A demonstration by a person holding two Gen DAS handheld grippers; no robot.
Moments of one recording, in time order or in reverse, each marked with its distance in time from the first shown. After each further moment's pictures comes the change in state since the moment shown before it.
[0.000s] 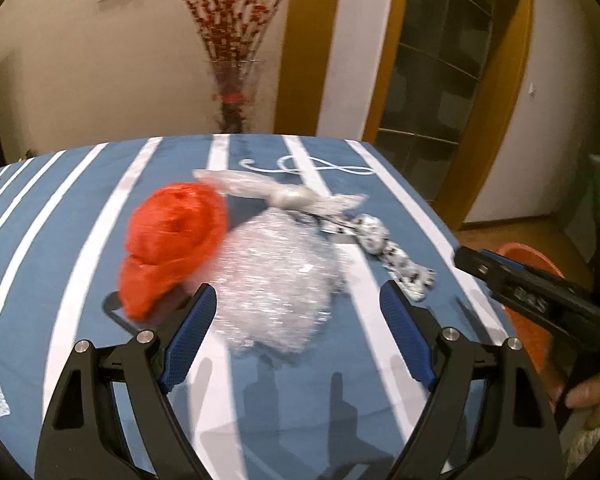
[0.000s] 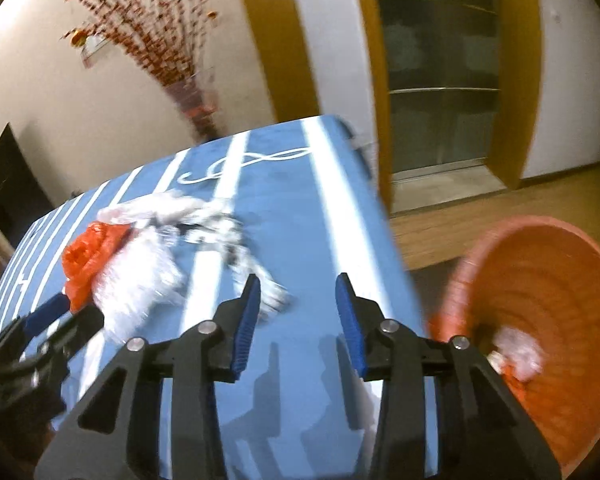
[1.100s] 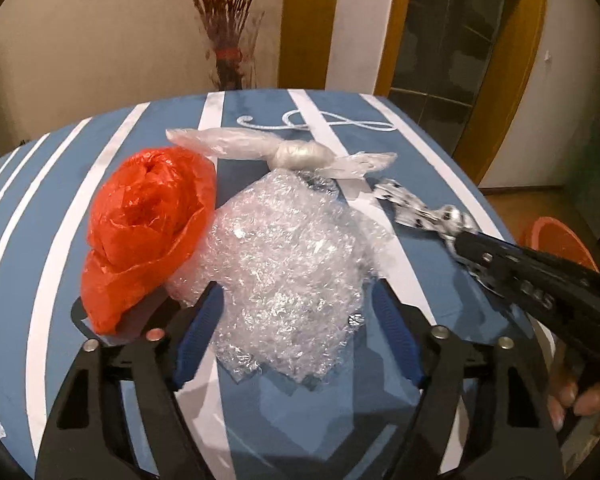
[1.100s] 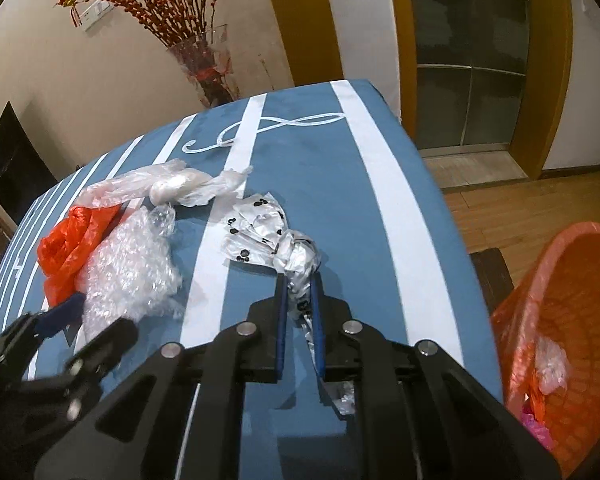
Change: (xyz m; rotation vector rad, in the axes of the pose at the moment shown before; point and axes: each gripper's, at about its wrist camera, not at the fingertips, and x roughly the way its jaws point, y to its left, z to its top) left arm 0.058 -0.006 -0.001 0.037 0.152 0.037; right arm 0.043 -0.002 -0.002 -0.013 0.095 0.014
